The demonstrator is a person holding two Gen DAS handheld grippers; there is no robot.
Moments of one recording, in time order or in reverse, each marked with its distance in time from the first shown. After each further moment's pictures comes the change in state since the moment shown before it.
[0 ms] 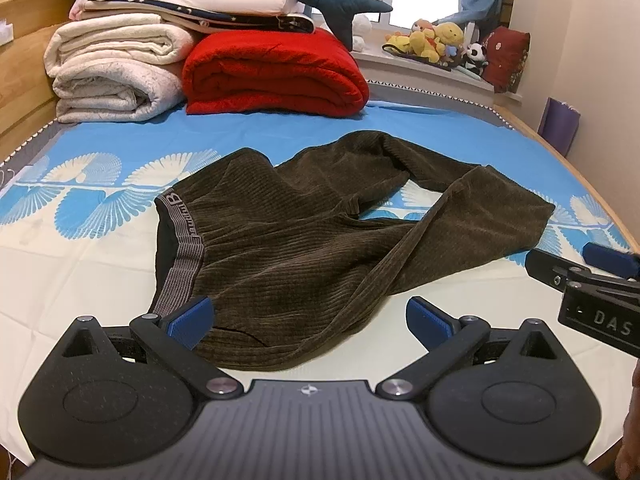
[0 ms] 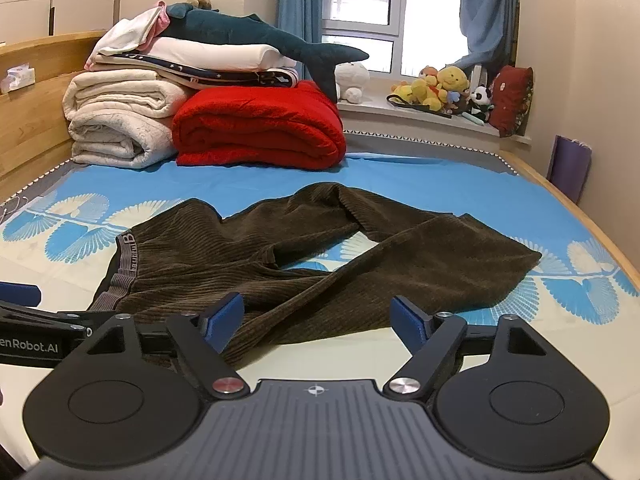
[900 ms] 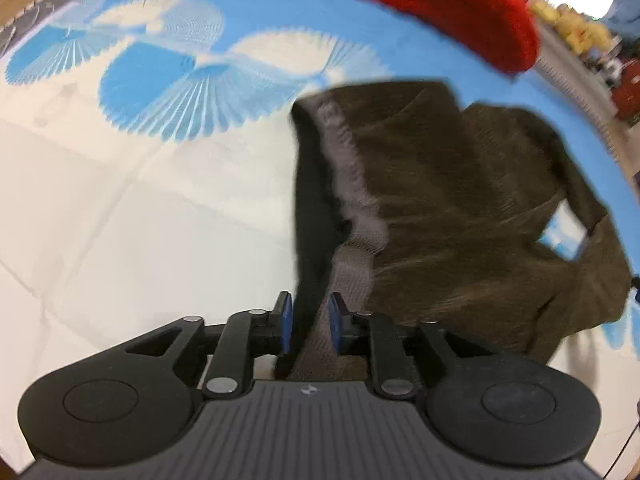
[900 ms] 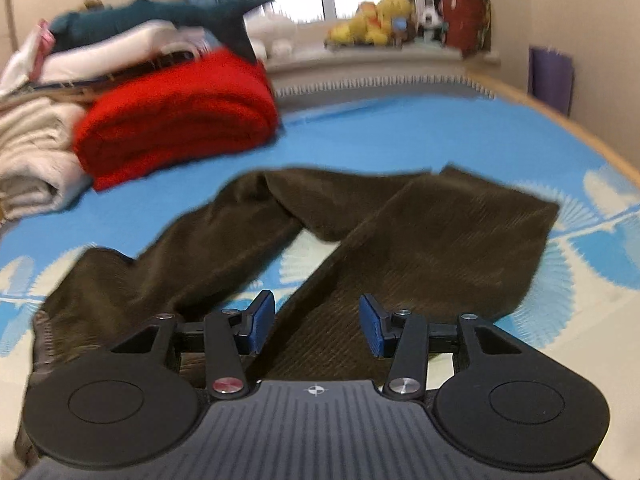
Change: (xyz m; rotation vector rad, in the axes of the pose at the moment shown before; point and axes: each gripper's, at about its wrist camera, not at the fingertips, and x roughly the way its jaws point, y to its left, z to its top) left arm 0.170 0.226 0.058 -0.343 0.411 0.055; right arm 0.228 -0.108 0.049 0.270 0.172 -0.049
